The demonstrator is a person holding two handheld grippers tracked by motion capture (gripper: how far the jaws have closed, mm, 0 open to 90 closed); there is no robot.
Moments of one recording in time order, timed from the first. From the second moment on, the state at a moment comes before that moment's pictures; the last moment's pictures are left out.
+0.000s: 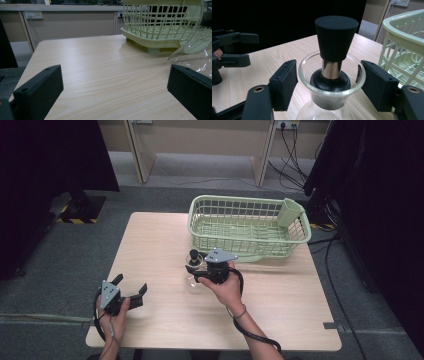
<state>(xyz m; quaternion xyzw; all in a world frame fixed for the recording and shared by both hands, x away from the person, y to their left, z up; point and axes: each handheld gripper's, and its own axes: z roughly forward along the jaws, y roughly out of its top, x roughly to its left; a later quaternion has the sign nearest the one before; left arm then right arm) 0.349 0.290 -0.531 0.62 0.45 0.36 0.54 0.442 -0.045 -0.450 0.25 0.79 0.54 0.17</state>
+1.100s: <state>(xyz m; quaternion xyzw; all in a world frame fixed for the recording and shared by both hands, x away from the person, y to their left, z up) 0.349 0.290 -0.531 0.62 0.44 0.36 0.54 0.430 -0.057 -0.417 0.26 0.76 0.57 0.18</state>
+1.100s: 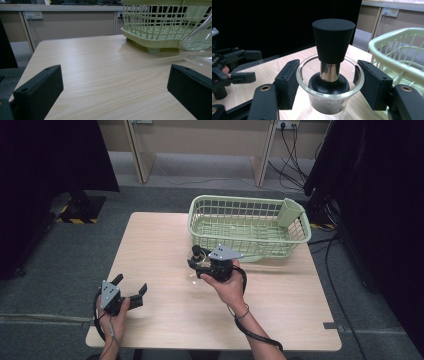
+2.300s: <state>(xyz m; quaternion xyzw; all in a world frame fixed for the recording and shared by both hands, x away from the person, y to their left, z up) 0.349 0.290 -0.531 0.62 0.45 0.36 0.54 0.437 -0.108 -0.336 0.28 0.72 0.59 0.23</state>
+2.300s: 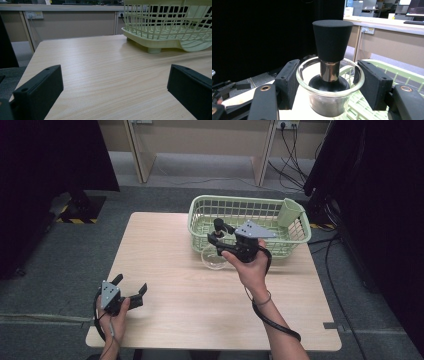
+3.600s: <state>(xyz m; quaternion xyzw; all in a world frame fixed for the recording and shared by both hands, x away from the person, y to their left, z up) 0.349 0.291 -0.531 0.61 0.45 0.36 0.54 0.503 -0.157 -0.276 0.36 0.68 0.56 0.29</state>
